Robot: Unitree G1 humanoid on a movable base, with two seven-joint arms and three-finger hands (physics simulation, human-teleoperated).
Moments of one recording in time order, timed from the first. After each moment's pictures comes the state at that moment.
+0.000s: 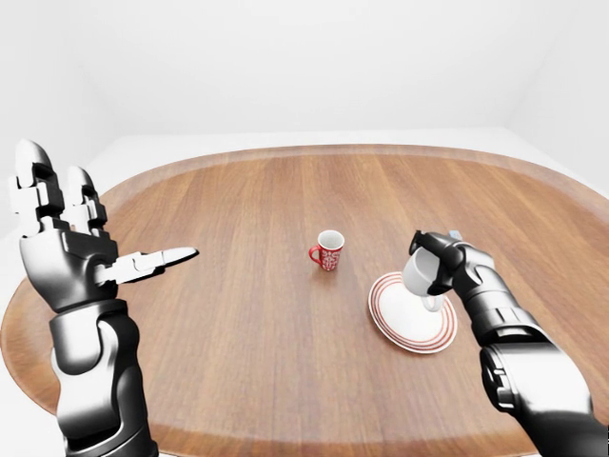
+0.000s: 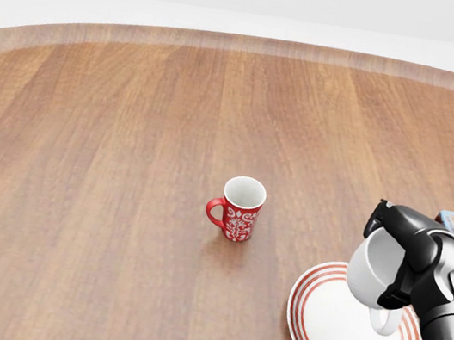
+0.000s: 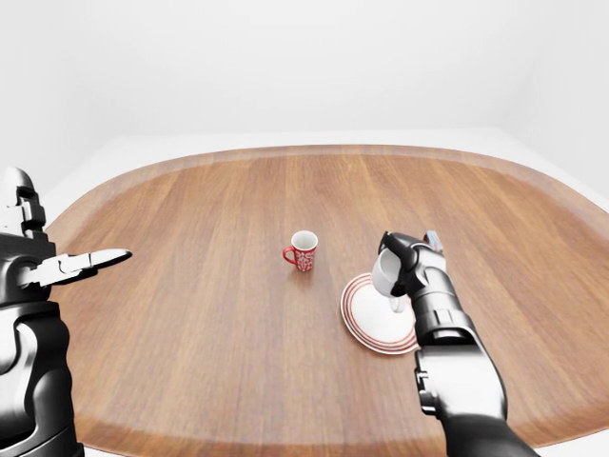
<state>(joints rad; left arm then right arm) -0.14 0.19 0.40 -0.48 -0.23 0.09 0.07 -0.80 -0.43 -0.03 1.05 -1.02 0.09 0.37</state>
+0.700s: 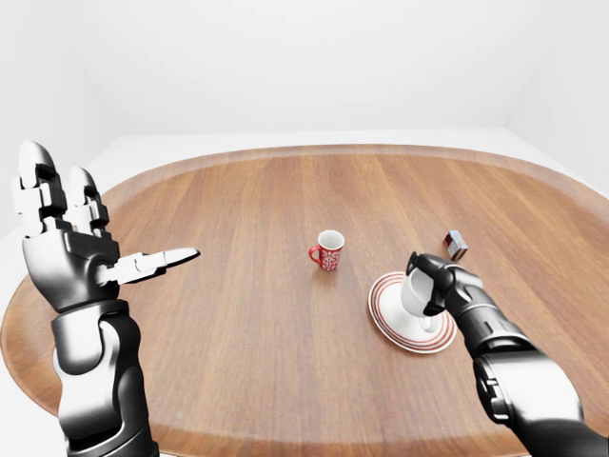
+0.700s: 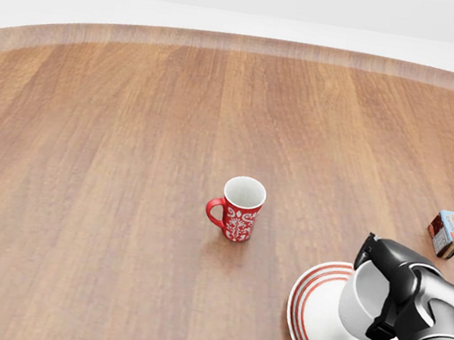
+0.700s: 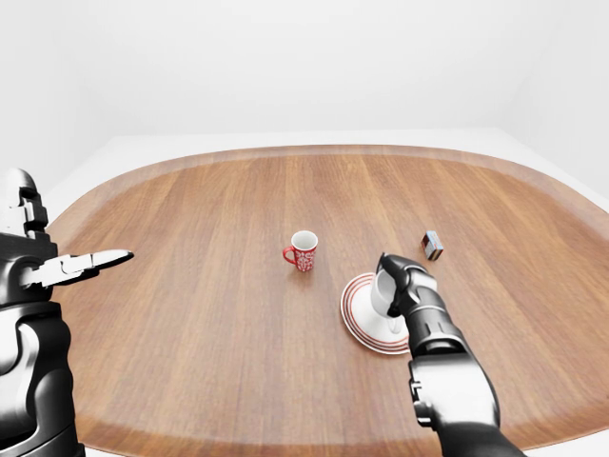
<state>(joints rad) -0.13 0.19 0.40 -0.48 -0.23 0.09 0.07 -0.75 -0.39 0.01 1.17 -1.00 0.09 0.26</state>
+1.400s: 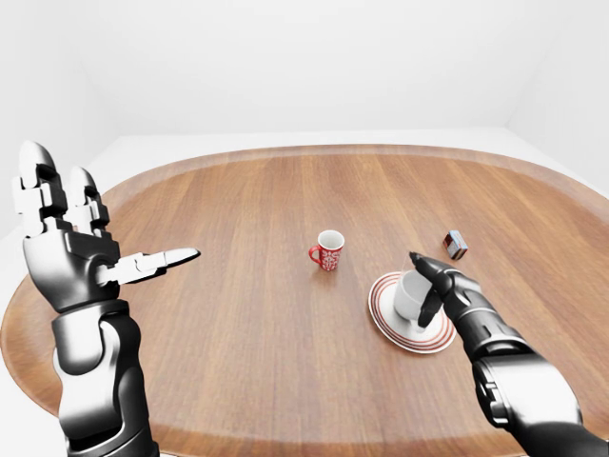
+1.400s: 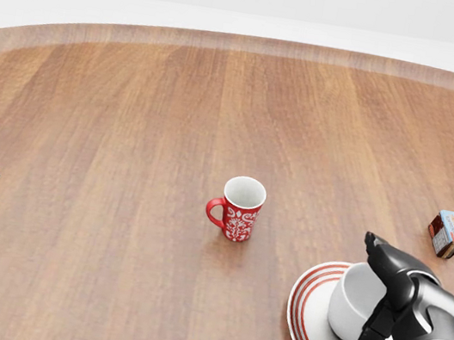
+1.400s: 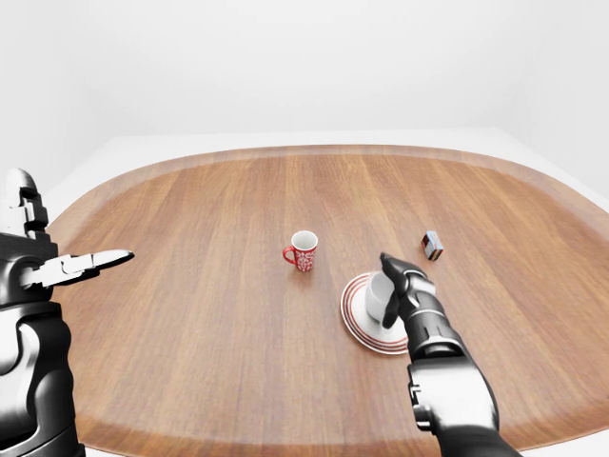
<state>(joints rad) -0.13 0.19 0.40 -0.48 -0.23 0.09 0.07 -0.72 -0.38 0.01 1.18 -0.97 0.09 0.22</state>
